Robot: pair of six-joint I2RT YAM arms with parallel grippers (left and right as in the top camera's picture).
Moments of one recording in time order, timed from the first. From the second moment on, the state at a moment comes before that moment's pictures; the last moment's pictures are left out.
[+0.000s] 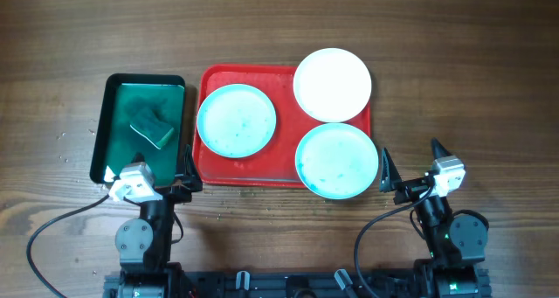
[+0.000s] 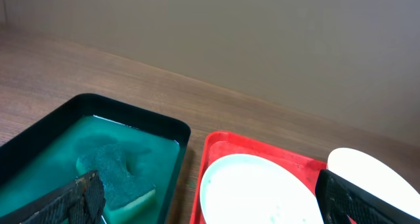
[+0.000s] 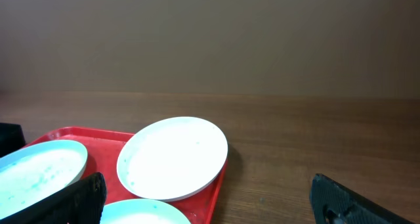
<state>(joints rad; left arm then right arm) -0.01 0.01 0.01 -0.07 -0.03 -0.32 0.05 0.04 0.01 0.01 -0.16 0.06</state>
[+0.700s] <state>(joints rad) 0.00 0.01 0.01 -0.05 -0.04 -0.32 0.05 0.04 0.01 0.07 -0.21 0.06</state>
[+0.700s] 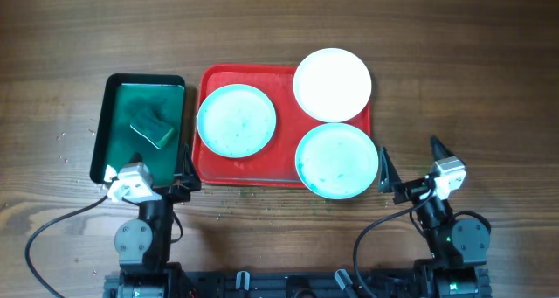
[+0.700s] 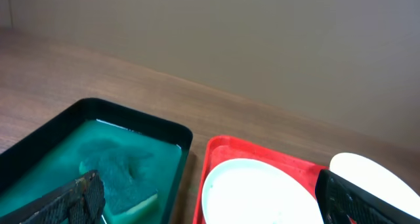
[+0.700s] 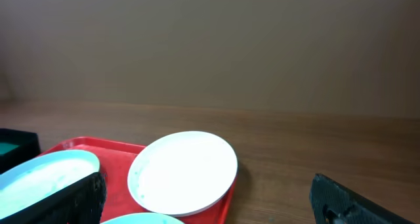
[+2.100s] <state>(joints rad) 0.02 1.36 1.38 -1.13 0.02 -0.58 0.32 1.62 1.45 -0.87 -0.24 0.23</state>
